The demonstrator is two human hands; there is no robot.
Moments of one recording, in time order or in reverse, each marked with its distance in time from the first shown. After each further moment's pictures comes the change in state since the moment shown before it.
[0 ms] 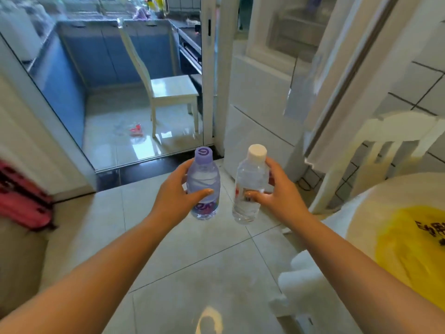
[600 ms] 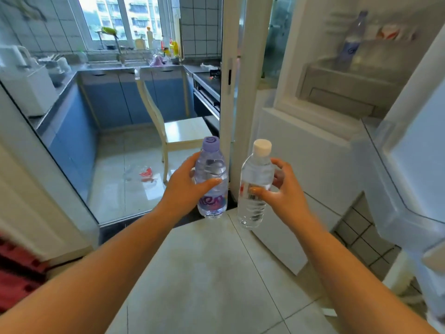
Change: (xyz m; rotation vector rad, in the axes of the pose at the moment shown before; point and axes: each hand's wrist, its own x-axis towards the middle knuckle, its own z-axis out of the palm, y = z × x) left_hand 0.298 -0.007 -0.086 -0.041 0.045 0.145; right_hand 0.302 -0.036 0.049 0.157 0.172 -0.076
